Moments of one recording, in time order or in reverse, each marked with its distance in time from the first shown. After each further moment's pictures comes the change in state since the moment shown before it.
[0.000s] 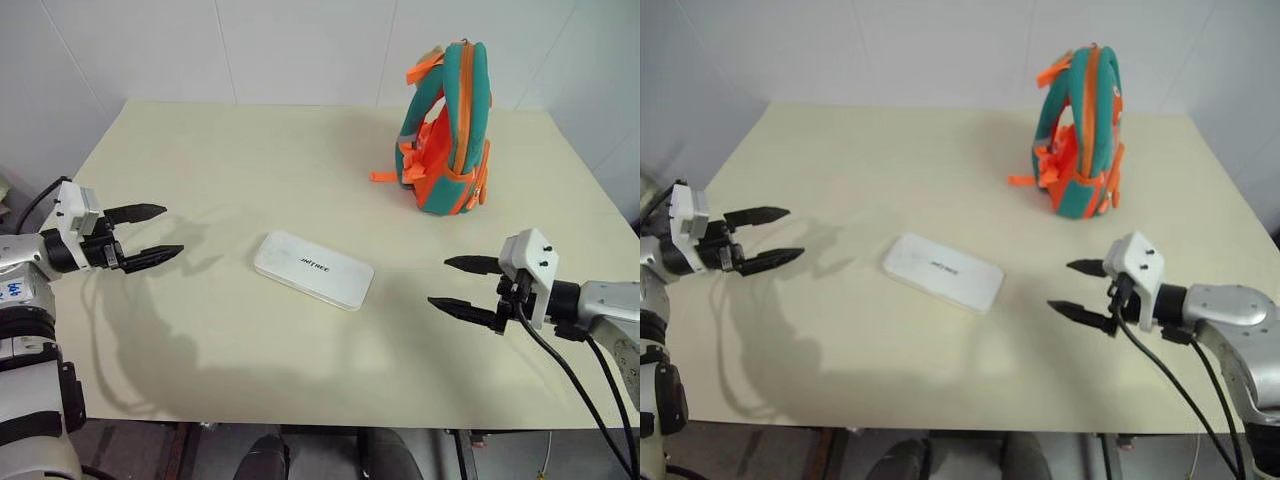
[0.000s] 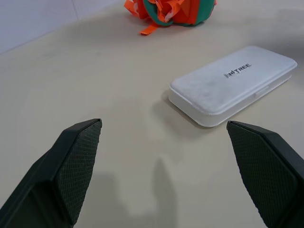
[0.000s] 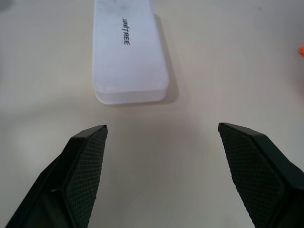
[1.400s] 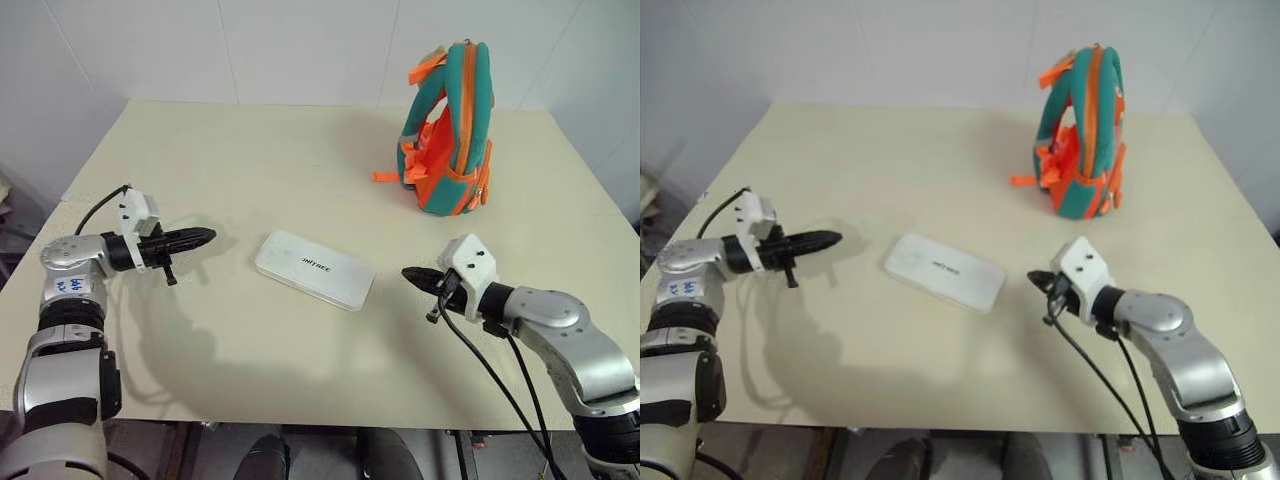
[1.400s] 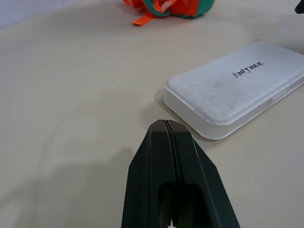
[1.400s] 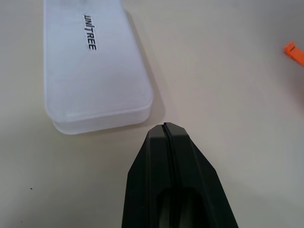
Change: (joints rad) left arm -0.071 -0.165 -0.077 0.121 0.113 -0.055 0.132; right arm -0.069 0.198 0.208 -0.048 -0.201 0.077 -0.340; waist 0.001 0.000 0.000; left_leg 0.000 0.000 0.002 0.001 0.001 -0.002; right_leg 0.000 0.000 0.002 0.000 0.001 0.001
